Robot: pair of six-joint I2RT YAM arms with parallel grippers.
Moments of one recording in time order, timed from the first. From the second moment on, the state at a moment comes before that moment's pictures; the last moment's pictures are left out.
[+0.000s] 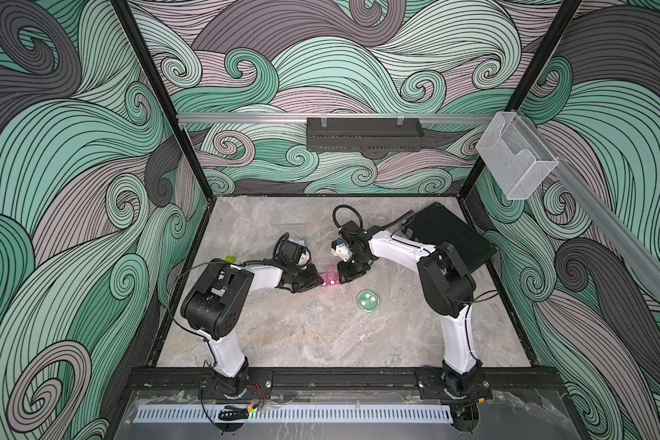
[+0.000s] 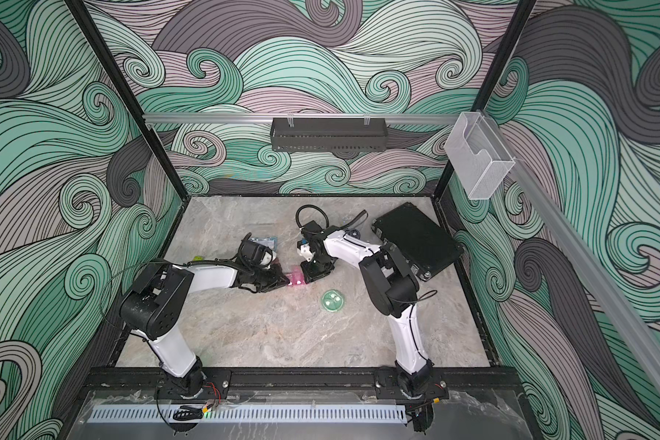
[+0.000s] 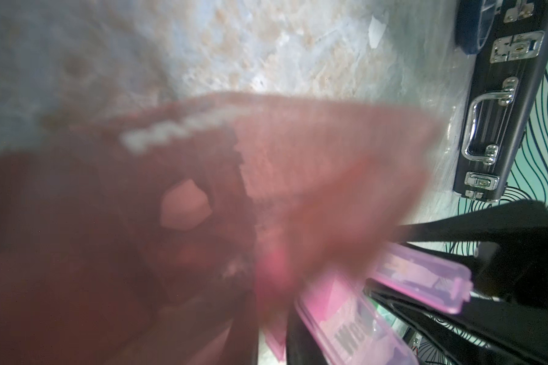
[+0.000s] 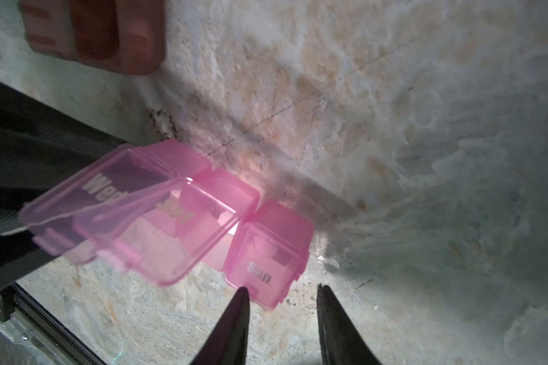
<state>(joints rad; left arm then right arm) -0.42 1.76 0.82 -0.09 0.48 -0.72 0.64 2.10 1.56 -0.87 -0.30 0.05</state>
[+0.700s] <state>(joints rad) -0.42 1.80 0.89 -0.13 0.51 -0.71 0.63 2.14 1.61 -0.88 -0.31 0.06</state>
